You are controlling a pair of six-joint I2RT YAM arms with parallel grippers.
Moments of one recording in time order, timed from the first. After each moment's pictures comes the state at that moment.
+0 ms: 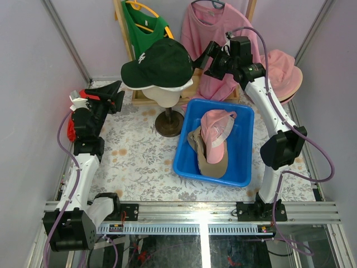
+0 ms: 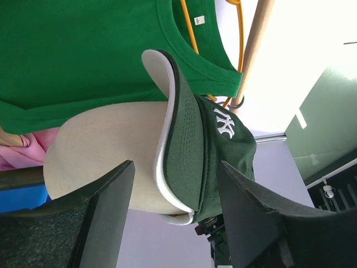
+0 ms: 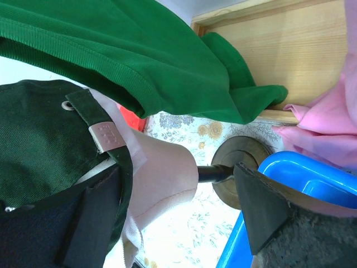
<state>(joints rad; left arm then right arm) 0.07 0.99 0.76 0.38 0.24 -1.56 0.33 1.92 2.06 -0.55 -0.36 0.72</state>
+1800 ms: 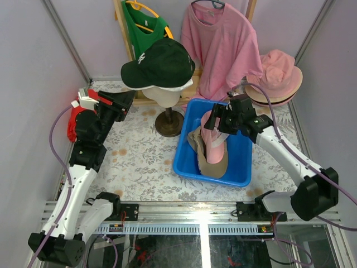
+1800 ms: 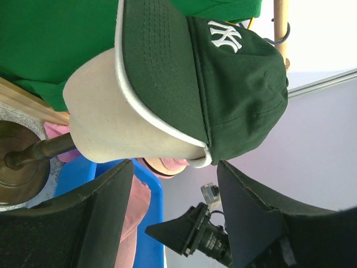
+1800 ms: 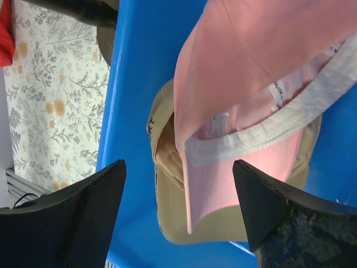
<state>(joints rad) -0.17 0.84 0.88 0.01 0.10 -1.17 0.45 1.29 1.11 -0.56 -0.15 0.58</state>
